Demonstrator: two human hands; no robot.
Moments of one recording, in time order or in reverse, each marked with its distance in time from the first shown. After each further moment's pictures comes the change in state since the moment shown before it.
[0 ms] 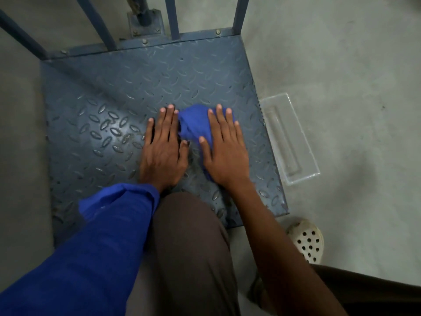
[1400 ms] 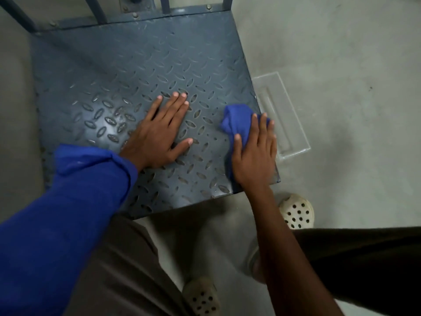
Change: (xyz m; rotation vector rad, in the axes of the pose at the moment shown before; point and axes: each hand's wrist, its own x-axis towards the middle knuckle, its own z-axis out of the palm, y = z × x) left_hand -0.013 -0.014 -0.013 0.141 -0.130 0.456; right_hand -0.090 0.041 -0.025 -0.039 0.115 0.369
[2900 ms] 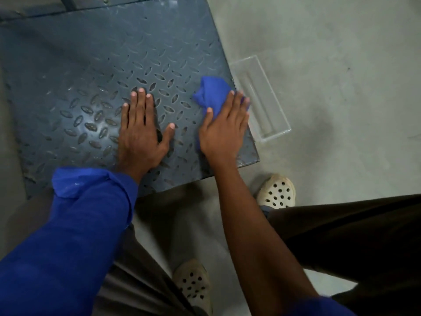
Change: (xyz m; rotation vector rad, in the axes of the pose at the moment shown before) left_hand -0.025 0.053 0.023 -0.124 0.174 -0.443; right_hand 0.011 -0.032 0.014 0.034 0.066 0.129
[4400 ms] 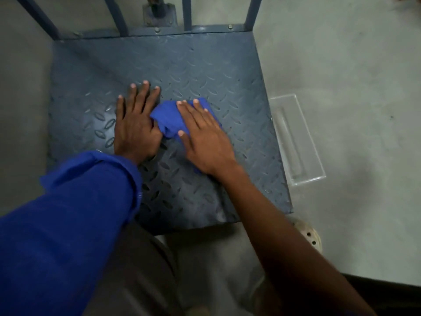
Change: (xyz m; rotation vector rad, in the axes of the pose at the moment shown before) left_hand 0.071 -0.077 -0.020 -0.068 -0.027 -0.181; right_hand 0.043 -0.076 0.046 0.140 -0.268 -0.866
